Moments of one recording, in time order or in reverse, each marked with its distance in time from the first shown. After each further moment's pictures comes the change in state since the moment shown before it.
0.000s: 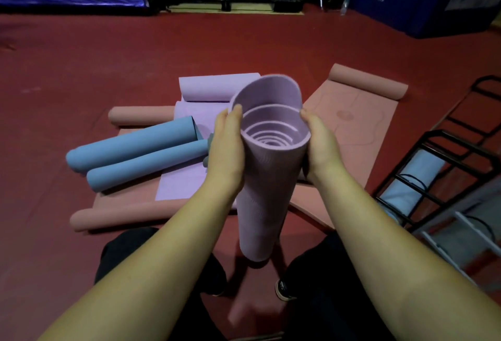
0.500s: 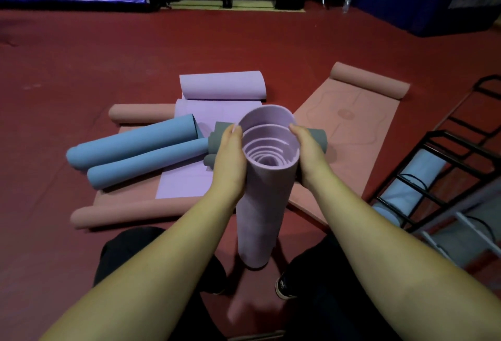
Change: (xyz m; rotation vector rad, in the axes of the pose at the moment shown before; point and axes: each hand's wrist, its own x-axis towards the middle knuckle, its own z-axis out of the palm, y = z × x) left_hand -0.003 -0.021 -0.002 -0.027 0.022 -0.098; right_hand 0.003 0.022 0.001 -0.163 0.041 0.115
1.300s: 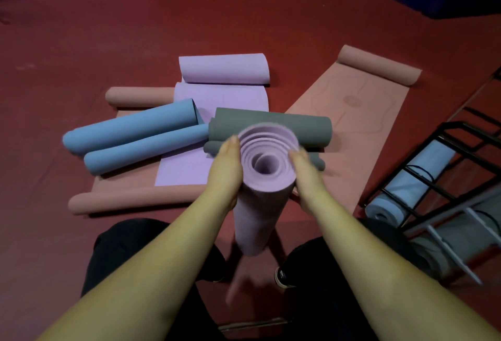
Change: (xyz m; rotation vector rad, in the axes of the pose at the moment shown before) left_hand 0.018 -0.043 -0.022 0.204 0.103 -0.190; right_hand 0.003 0.054 -0.017 -0.075 -0.022 -0.078
